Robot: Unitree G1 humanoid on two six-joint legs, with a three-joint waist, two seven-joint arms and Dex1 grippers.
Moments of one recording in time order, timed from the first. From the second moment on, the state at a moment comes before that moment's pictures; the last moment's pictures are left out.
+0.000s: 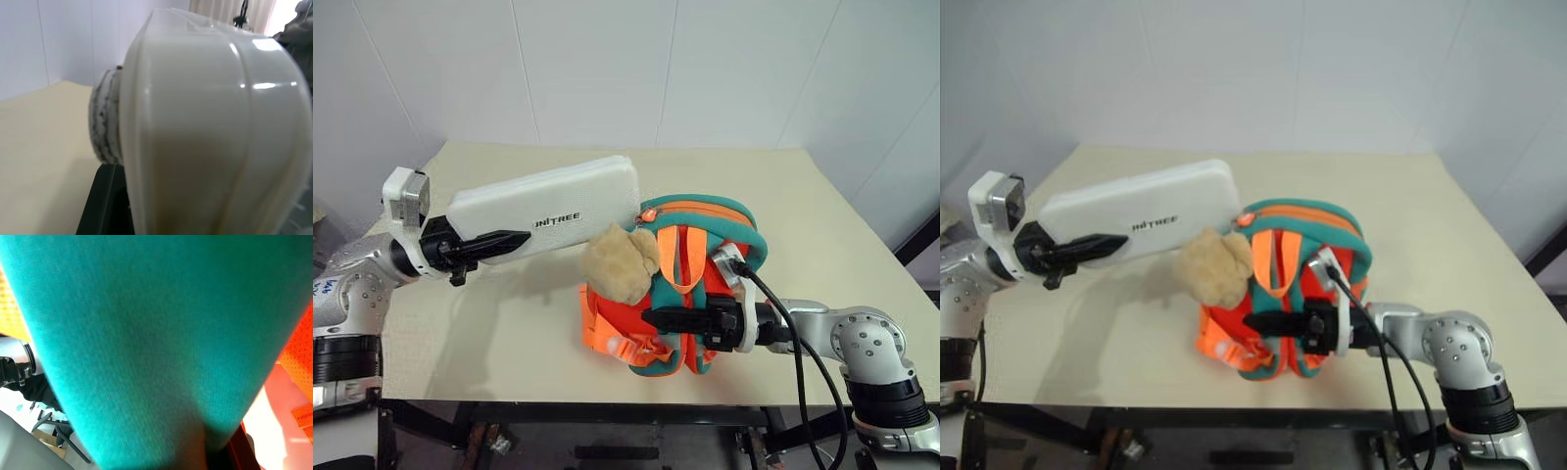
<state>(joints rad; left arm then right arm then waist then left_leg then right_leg) -0.72 0.88 0.26 0.29 -0.75 0.46 -1.37 -0.57 -0.58 -0.05 -0.26 1.38 1.20 0.57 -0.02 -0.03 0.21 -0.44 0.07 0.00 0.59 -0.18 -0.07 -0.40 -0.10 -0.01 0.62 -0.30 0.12</state>
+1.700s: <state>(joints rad) -1.12 0.51 -0.18 0.44 -0.28 0.44 -1.36 -0.57 -0.45 -0.05 -0.26 1.33 1.16 0.53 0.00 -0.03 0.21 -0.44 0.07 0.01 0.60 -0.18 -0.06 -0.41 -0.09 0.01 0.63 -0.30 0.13</state>
